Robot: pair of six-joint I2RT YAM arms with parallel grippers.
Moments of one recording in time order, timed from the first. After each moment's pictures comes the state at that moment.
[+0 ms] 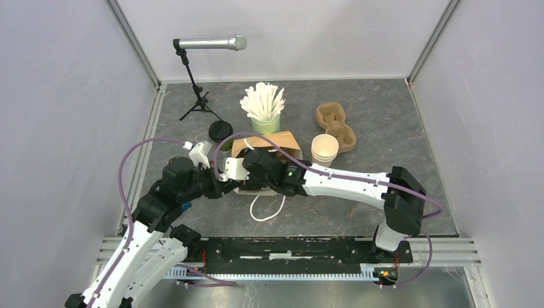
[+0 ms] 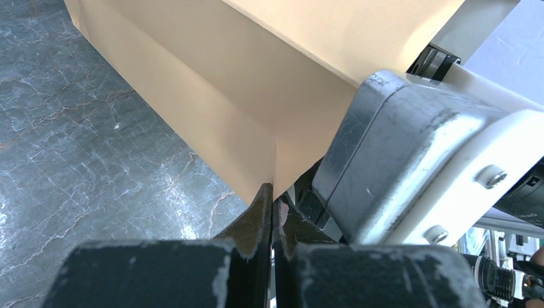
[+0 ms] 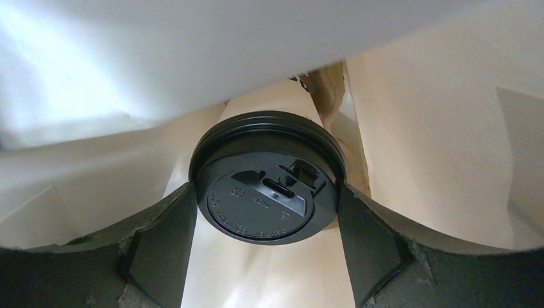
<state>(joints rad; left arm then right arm) -0.48 0.56 0.71 -0.68 0.29 -0.66 1.17 1.70 1.33 -0.38 0.37 -0.58</state>
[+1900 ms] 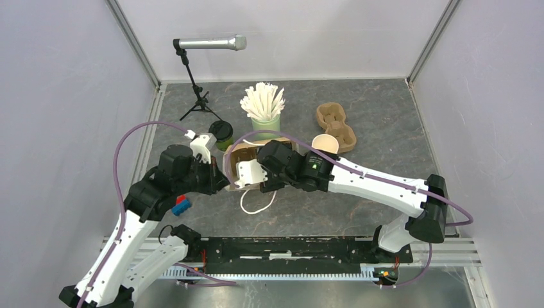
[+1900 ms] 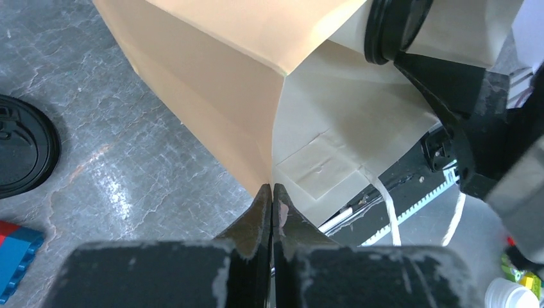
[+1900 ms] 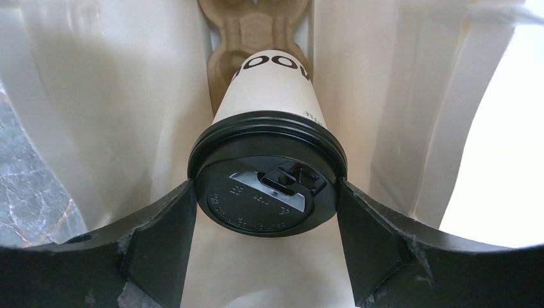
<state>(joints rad) -0.48 0.70 0.96 -0.94 0.21 -0.37 1.18 1.53 1.45 -0.78 0.35 -0.76</state>
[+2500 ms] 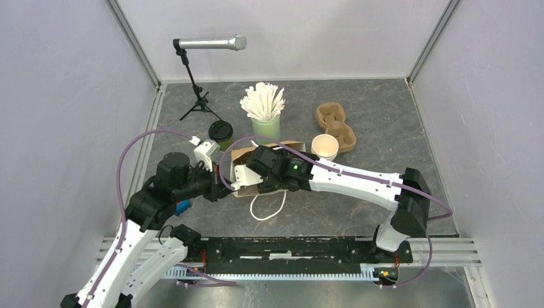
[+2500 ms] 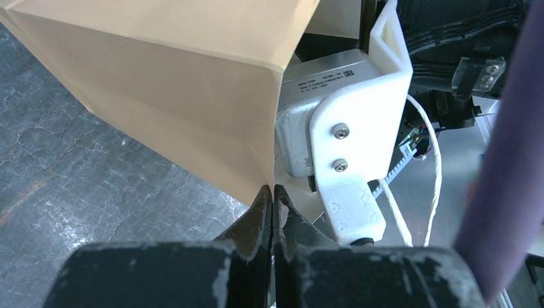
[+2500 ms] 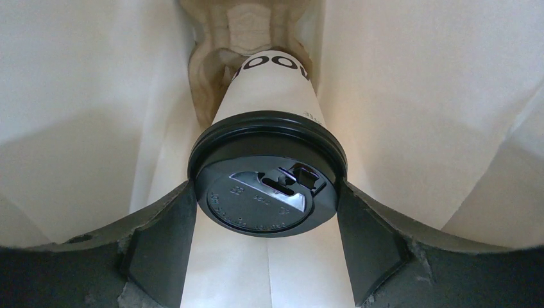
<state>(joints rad) -0.48 0.61 0.85 -0.81 0.40 -0.37 1.18 1.66 1.45 -0.79 0.46 -0.77</state>
